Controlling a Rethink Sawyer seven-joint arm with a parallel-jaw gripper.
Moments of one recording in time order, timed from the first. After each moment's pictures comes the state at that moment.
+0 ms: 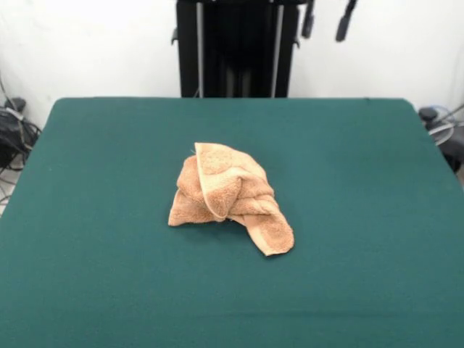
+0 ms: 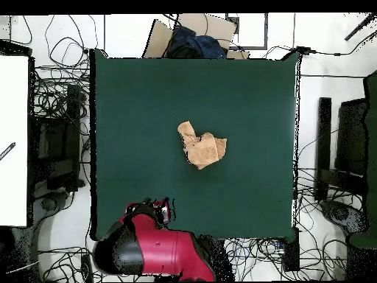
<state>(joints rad) 0.05 -1.05 -0.15 2.22 -0.07 0.23 1.59</state>
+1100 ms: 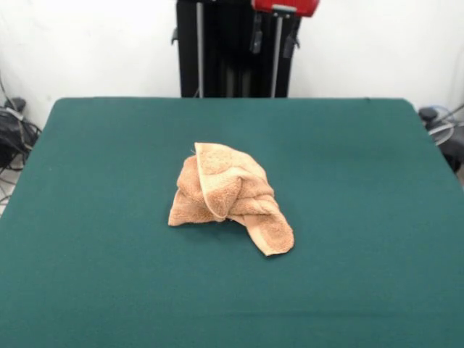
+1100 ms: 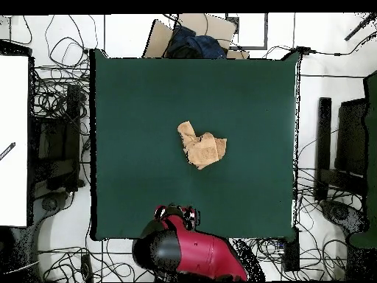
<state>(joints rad) -0.14 -0.97 -0.12 2.28 -0.06 0.18 1.59</state>
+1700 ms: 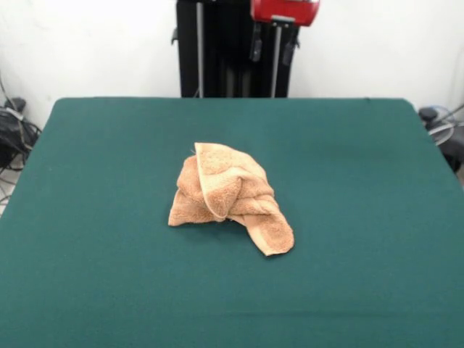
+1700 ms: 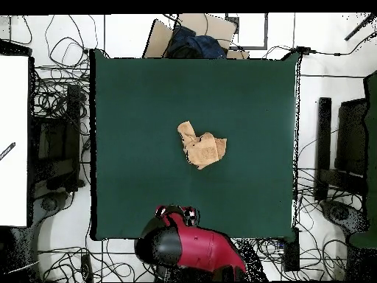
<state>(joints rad) -0.15 -0.93 -0.11 2.26 -0.08 0.18 1.59</state>
